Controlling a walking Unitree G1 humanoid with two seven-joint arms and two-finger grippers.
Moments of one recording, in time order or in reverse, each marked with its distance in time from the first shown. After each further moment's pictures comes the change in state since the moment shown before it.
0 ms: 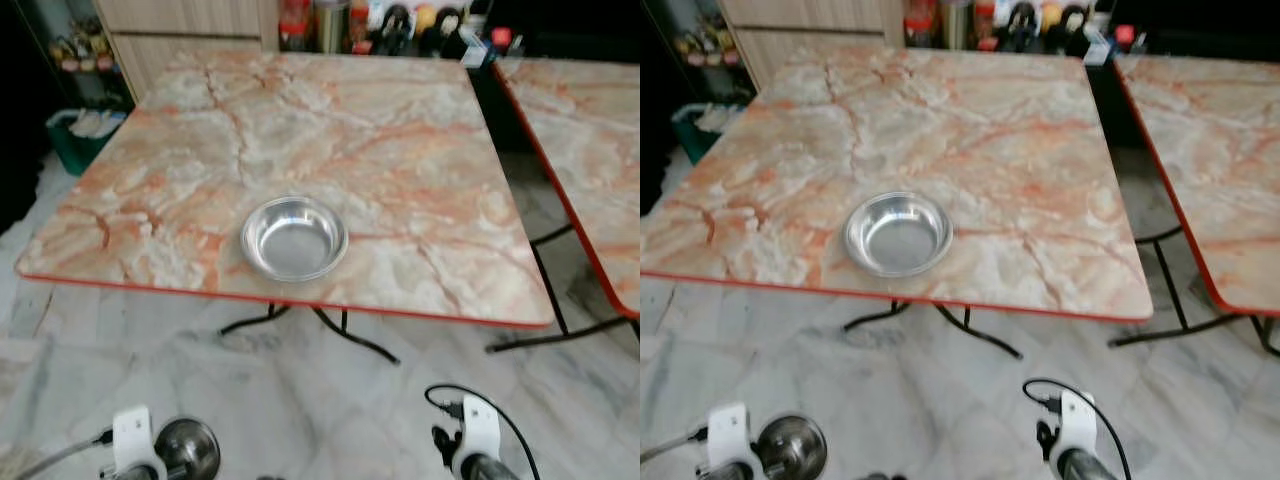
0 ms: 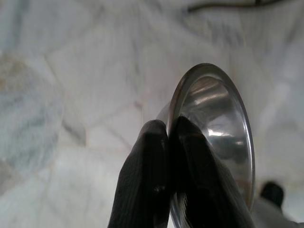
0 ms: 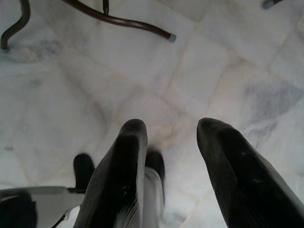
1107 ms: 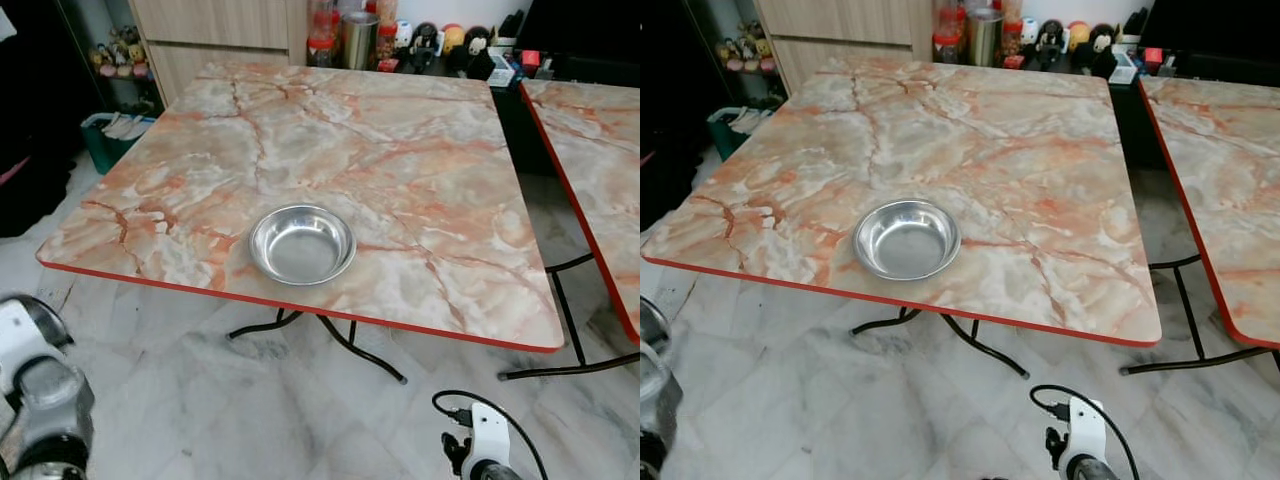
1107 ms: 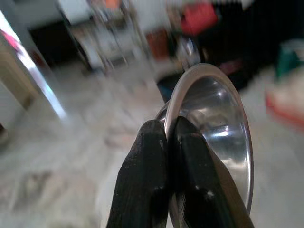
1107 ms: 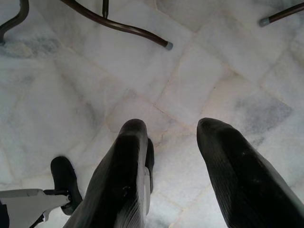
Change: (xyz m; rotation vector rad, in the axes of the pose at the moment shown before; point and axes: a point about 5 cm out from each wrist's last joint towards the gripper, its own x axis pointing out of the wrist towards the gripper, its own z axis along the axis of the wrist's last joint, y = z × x) left arm -0.045 0.060 0.193 -0.090 -0.810 0.749; right arm -0.002 -0.008 -0.005 -0.010 0.015 -0.022
